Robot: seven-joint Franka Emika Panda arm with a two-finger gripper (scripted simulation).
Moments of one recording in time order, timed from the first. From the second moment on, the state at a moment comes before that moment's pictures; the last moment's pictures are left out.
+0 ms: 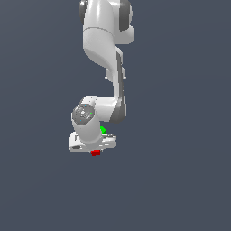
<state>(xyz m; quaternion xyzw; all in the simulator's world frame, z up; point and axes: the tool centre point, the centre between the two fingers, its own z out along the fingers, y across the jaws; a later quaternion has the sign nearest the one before) 0.077 -0.097 0.049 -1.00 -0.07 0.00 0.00</state>
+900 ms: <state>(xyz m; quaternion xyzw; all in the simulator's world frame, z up) 0.078 -0.097 0.119 -1.00 -0.07 0.00 0.00</state>
